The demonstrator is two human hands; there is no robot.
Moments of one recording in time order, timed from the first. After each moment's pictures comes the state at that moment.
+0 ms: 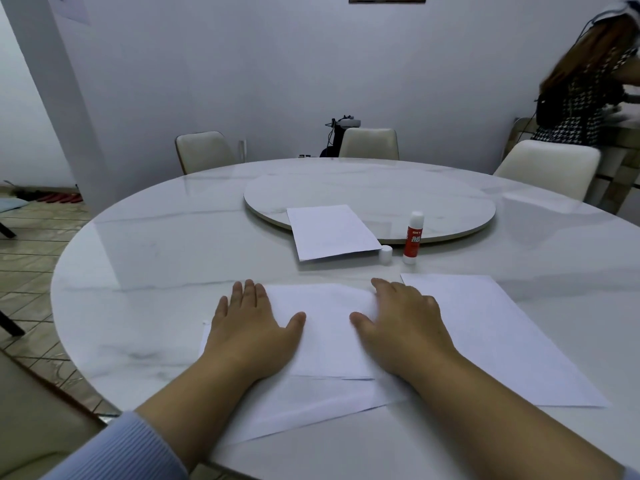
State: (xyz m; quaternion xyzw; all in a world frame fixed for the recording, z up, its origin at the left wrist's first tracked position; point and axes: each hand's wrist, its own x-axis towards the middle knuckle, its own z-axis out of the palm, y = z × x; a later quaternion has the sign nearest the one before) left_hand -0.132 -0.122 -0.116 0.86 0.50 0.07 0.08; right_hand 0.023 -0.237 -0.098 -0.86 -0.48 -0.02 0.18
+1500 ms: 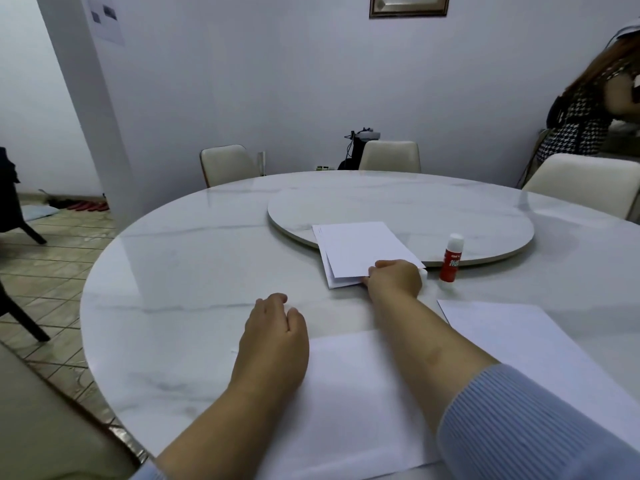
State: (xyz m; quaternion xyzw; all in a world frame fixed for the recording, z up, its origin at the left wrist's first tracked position) left_hand -0.132 -0.107 -0.107 0.75 0.48 0.37 0.28; right_hand 0.055 -0.094 -0.086 -0.76 -0.15 0.18 0.60
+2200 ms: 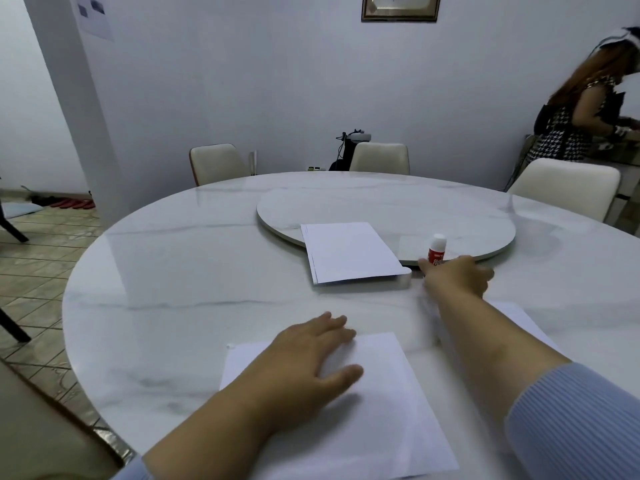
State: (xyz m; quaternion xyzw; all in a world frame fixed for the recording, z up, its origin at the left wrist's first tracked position) left_hand -0.132 -0.130 -0.106 0.95 0.21 0.14 0.18; right_hand 0.127 -0.156 -0.072 -0.87 -0.08 0.03 0.48
